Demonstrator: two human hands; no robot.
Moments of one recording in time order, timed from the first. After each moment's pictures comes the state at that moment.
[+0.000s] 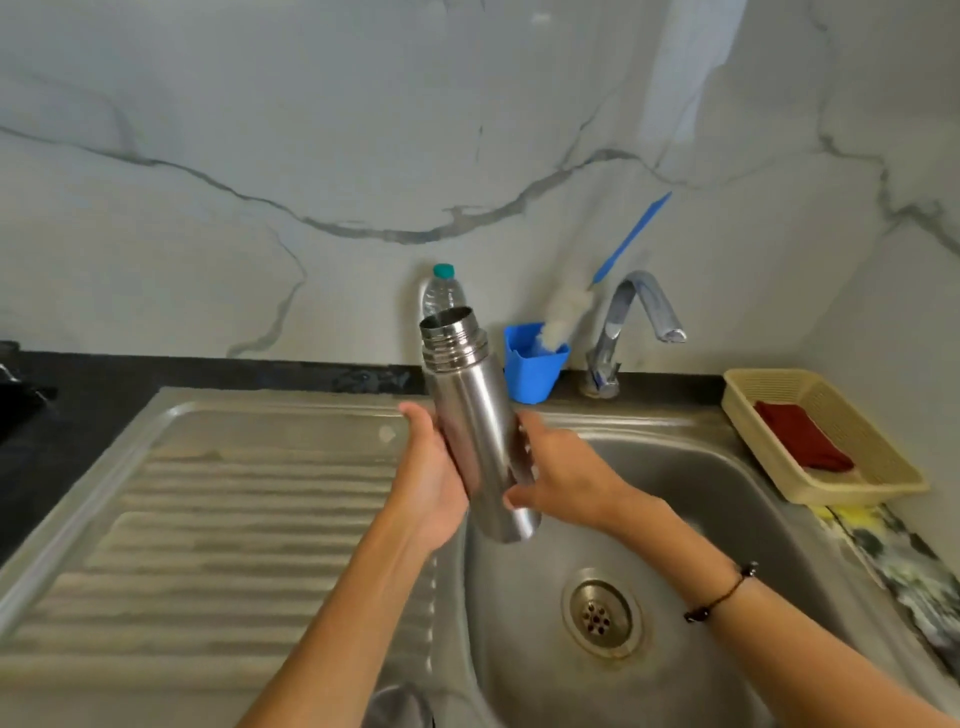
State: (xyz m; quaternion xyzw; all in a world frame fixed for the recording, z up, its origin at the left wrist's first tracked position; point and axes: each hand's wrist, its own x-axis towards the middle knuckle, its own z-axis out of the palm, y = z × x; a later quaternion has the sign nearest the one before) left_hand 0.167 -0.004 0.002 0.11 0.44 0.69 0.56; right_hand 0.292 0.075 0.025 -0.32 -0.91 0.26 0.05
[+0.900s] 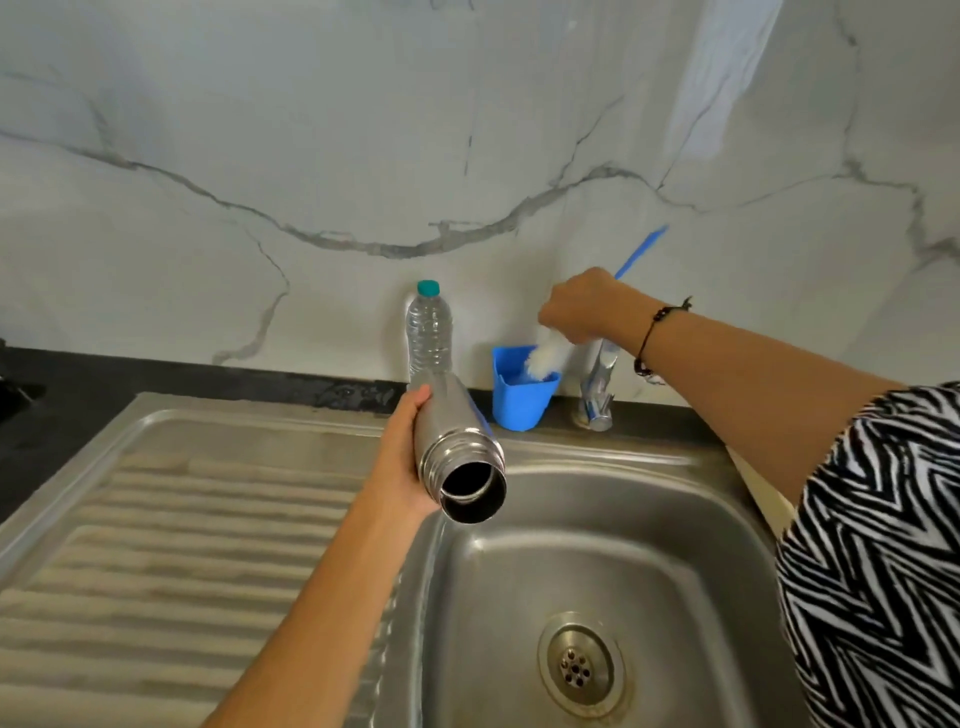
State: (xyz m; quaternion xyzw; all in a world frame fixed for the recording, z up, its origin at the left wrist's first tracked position) left_hand 0.160 0.050 0.022 -0.06 0.35 0.74 0.57; right_hand 0.230 0.254 0.117 -0.19 -0.88 -0.37 -0.22
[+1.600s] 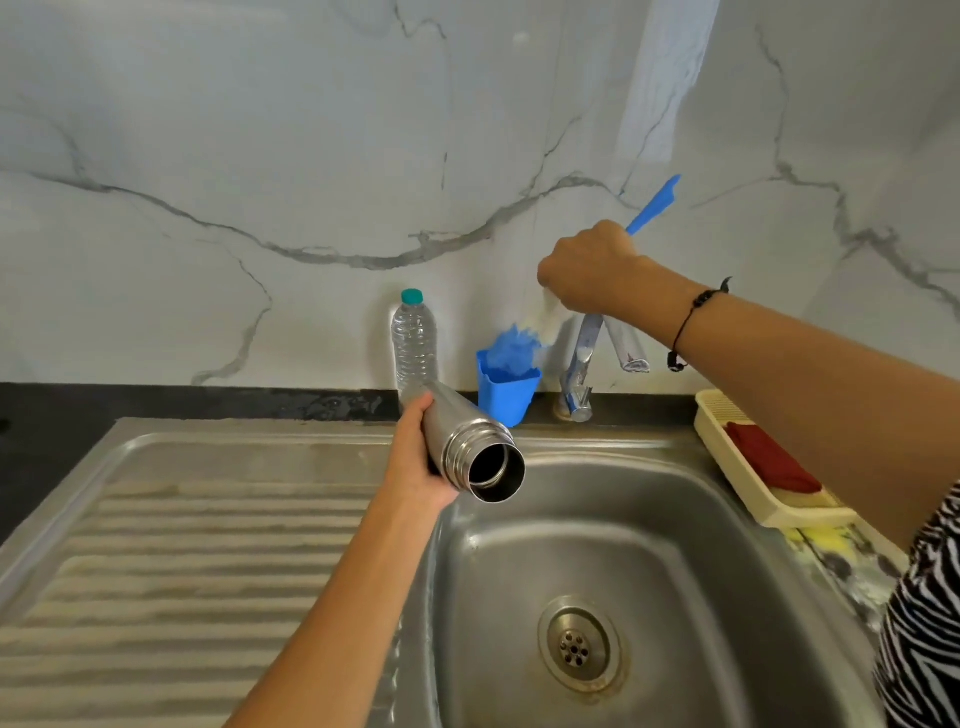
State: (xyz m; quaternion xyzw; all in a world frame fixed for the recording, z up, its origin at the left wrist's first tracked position) left_hand 0.167 0.050 0.025 -0.06 0.36 0.72 0.59; right_hand 0.256 0.207 0.171 -0.29 -0.86 -0.41 -0.13
